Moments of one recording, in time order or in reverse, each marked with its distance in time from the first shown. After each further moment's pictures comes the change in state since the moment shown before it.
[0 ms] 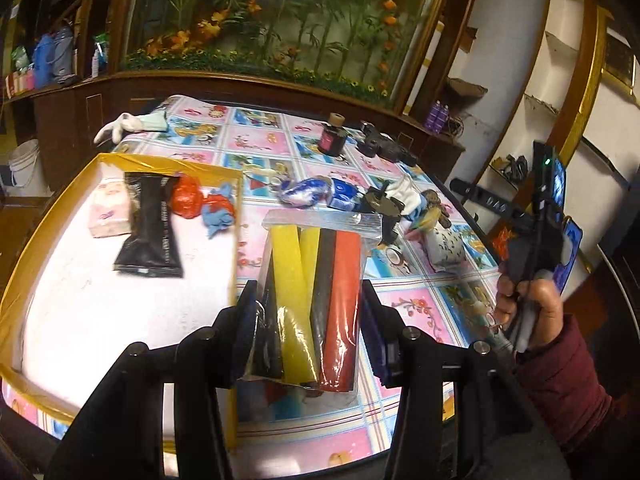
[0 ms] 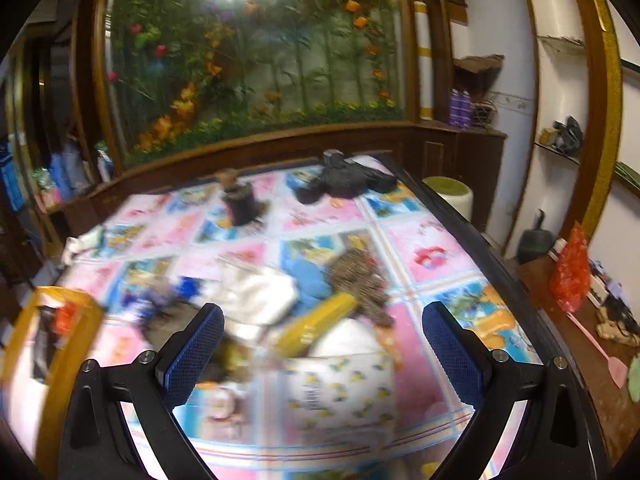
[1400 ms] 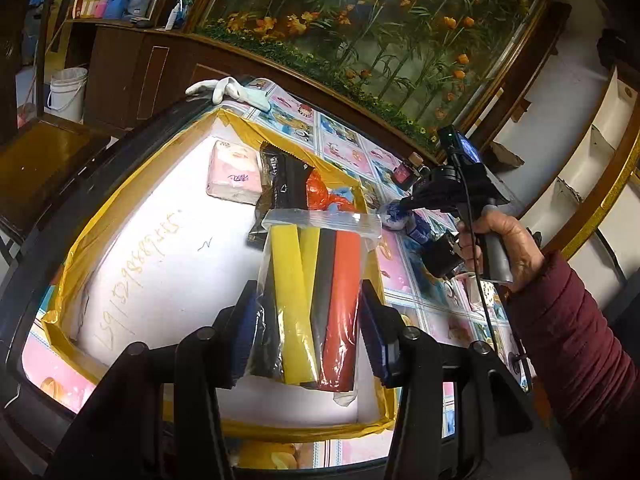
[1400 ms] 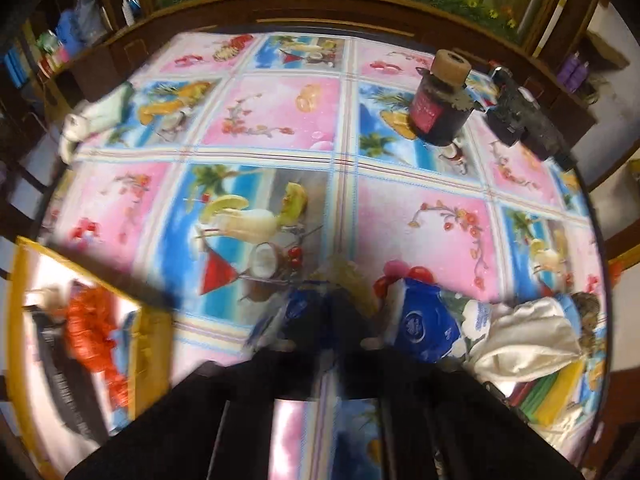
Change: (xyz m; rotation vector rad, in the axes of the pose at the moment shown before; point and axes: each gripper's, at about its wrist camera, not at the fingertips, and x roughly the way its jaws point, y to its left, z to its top) left arm -0.028 0.133 -0.025 -0.276 -0.047 -0.001; right arm 0.206 0.217 0.045 -0.210 0.596 0.024
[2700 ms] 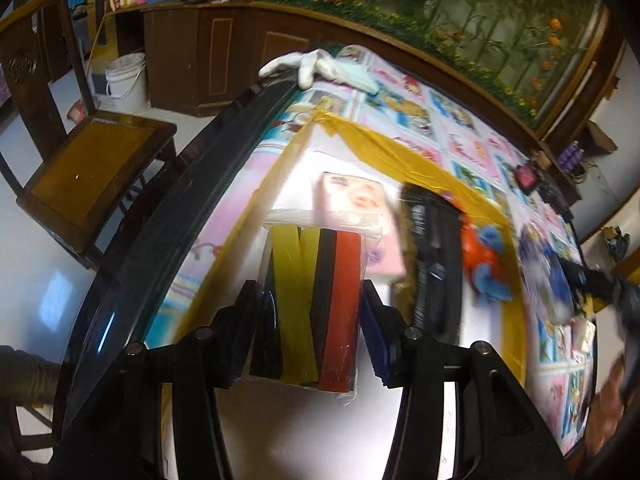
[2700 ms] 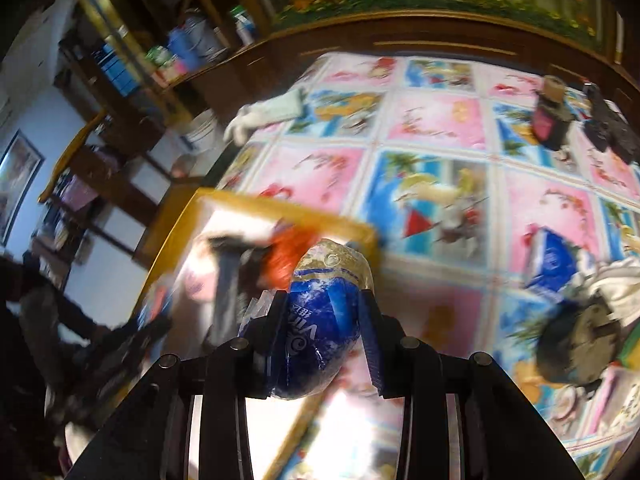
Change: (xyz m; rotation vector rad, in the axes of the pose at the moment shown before) left arm 0.104 0.060 0.088 -0.021 0.172 0.365; right arm -0.064 0.050 -0.076 -0.112 -0.087 0.425
